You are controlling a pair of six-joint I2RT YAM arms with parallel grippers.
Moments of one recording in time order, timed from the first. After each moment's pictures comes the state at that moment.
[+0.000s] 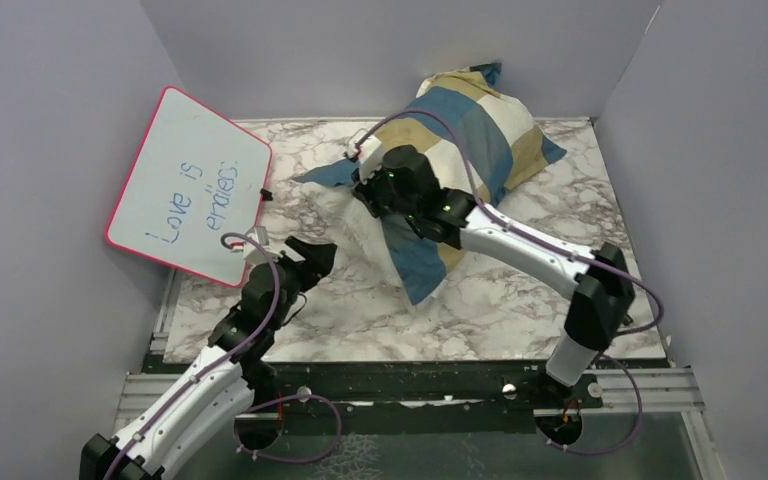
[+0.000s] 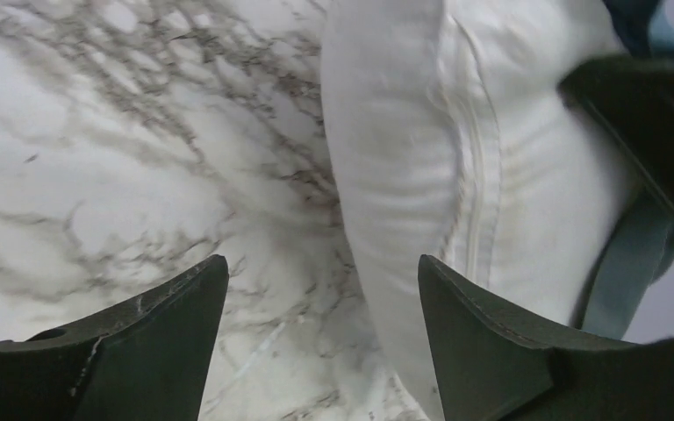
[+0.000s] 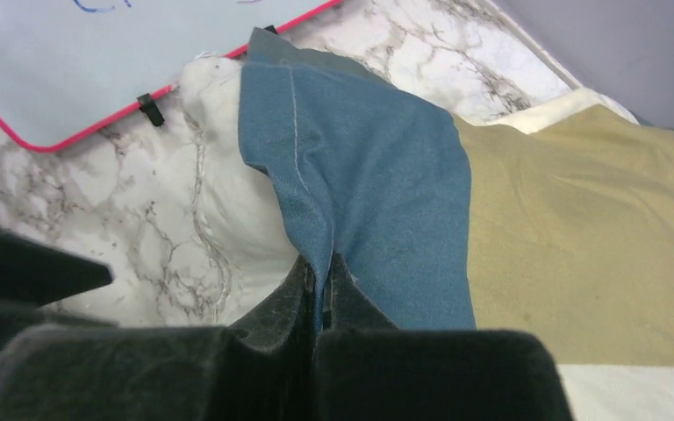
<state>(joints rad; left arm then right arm) -0.57 0.50 0.30 -0.11 -0.33 -0.96 0.91 1.81 1.58 -0.16 0.09 -0.15</state>
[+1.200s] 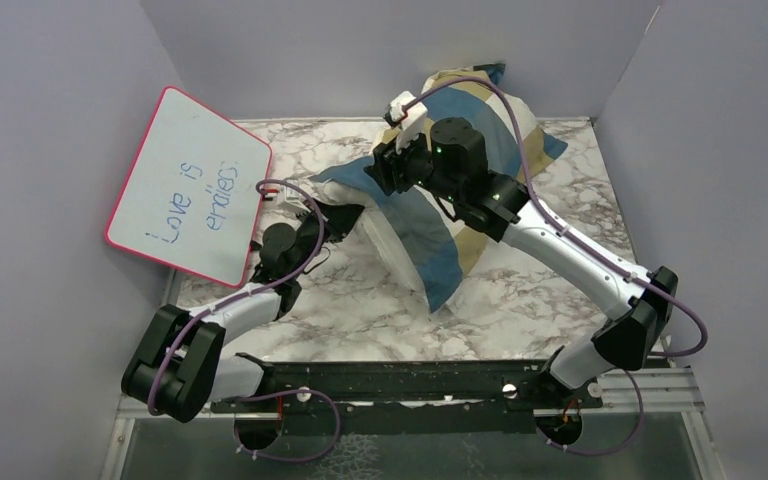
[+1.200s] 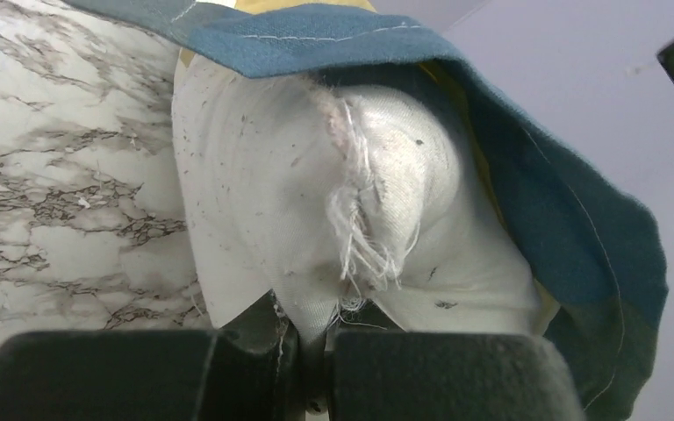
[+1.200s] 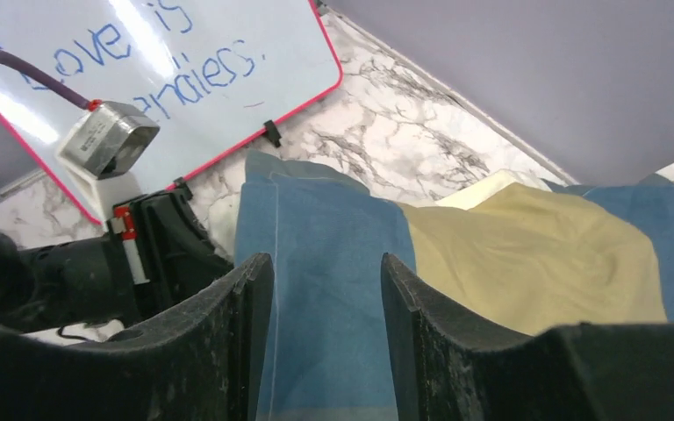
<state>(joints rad) -0.41 1.26 0.42 0.93 0.15 -0.91 0.83 1.53 1.55 -0.22 0.01 -0.04</state>
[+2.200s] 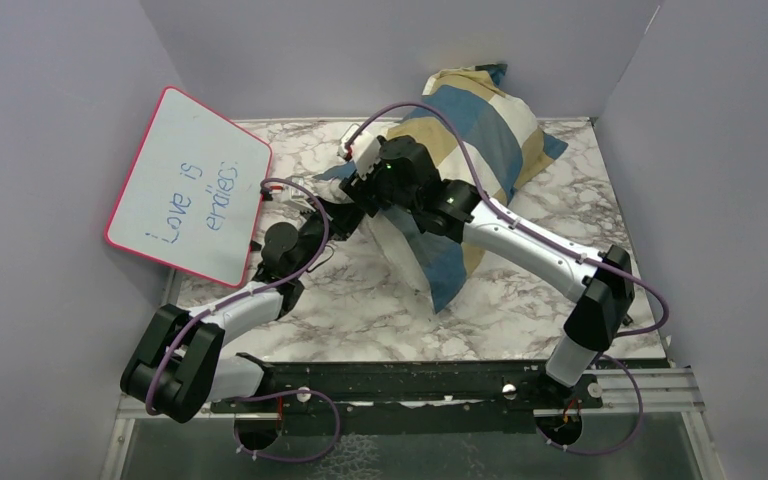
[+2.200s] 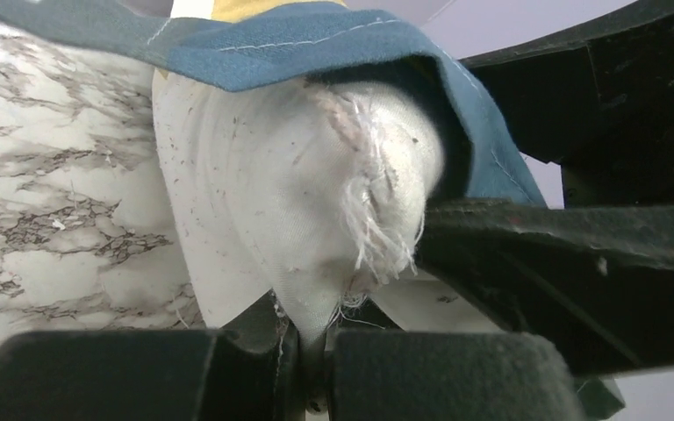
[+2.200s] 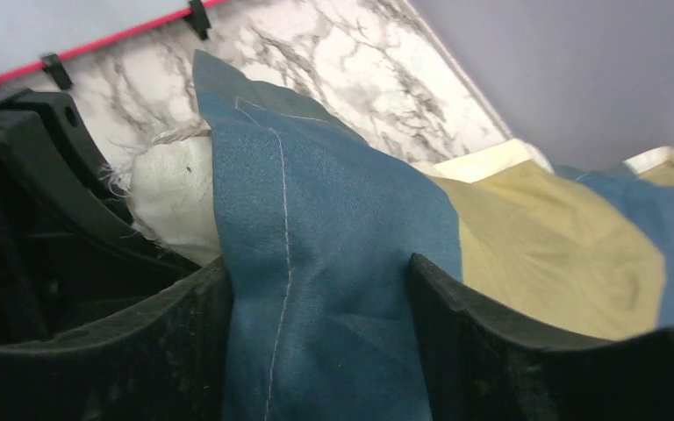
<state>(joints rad) -0.44 1.26 0.44 0.95 0.16 -0.86 0.90 1.72 1.63 -0.30 0.18 -0.31</state>
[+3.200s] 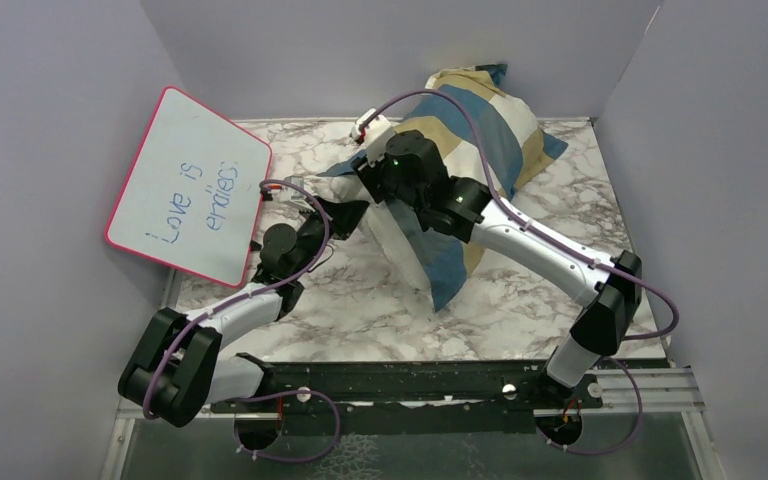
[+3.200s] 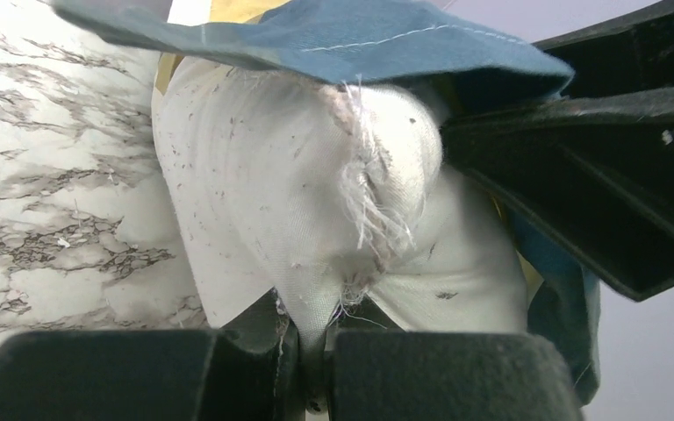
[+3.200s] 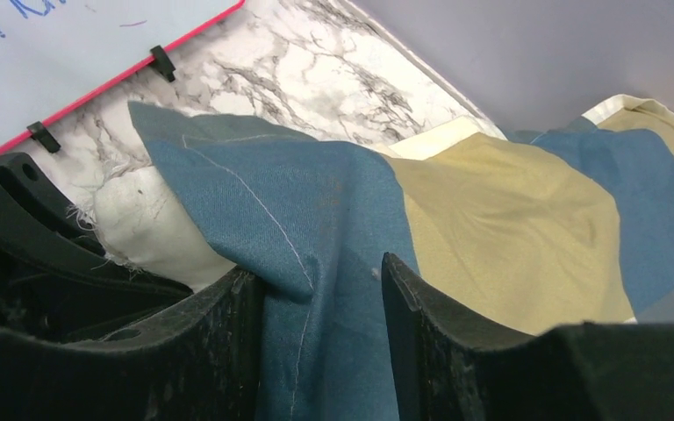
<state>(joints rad) -0.45 1.24 0.44 0.96 0.15 -0.82 0.92 1.68 1.65 -0.31 0.33 -0.18</state>
